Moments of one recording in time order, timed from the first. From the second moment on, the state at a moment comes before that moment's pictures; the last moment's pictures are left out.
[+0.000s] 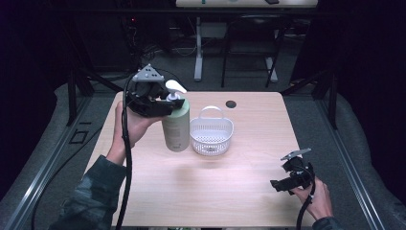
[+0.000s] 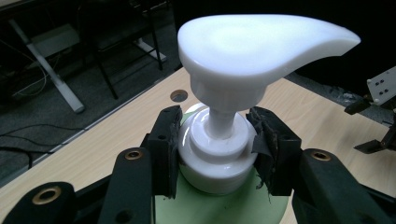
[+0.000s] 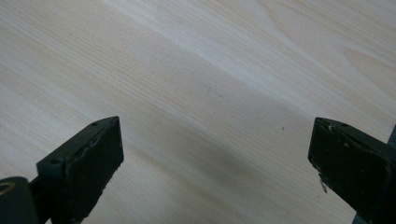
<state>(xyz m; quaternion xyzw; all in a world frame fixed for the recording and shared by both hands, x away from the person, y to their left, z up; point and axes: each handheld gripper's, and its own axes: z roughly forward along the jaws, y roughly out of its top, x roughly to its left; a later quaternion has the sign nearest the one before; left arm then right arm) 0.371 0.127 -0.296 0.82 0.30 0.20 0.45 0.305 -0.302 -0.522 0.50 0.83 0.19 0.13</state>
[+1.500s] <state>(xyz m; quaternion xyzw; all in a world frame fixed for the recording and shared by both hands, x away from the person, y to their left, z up) 0.400 0.099 -0.283 0.82 0.29 0.20 0.46 0.305 -0.303 -0.523 0.50 0.83 0.19 0.13</state>
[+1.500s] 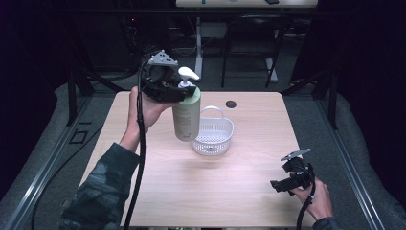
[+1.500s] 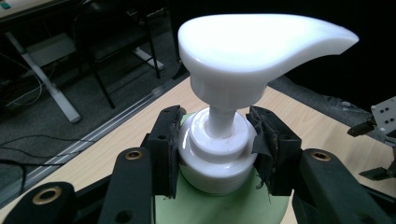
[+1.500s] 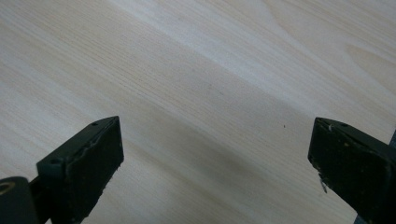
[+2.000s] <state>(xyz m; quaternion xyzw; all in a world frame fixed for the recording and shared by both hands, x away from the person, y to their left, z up) 0.411 0.089 -0.283 0.82 0.30 0.19 0.46 0.305 -0.303 -0.524 0.50 0.83 0.19 0.13</state>
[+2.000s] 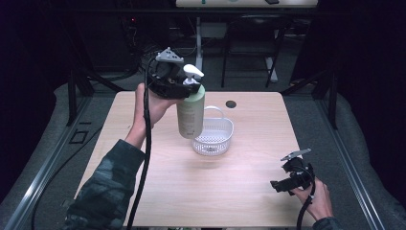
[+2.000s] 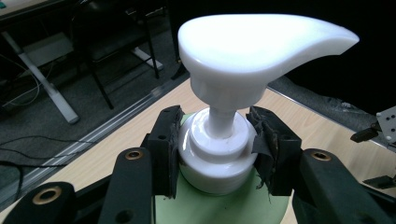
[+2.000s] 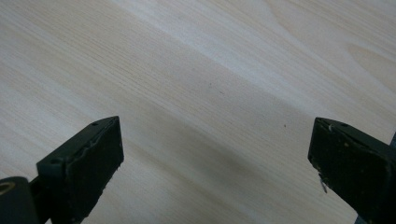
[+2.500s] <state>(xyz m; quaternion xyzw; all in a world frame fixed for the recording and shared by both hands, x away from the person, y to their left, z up) 0.422 0.075 -0.285 0.81 0.29 0.19 0.46 0.305 -0.303 -0.524 0.50 0.83 0.19 0.13</state>
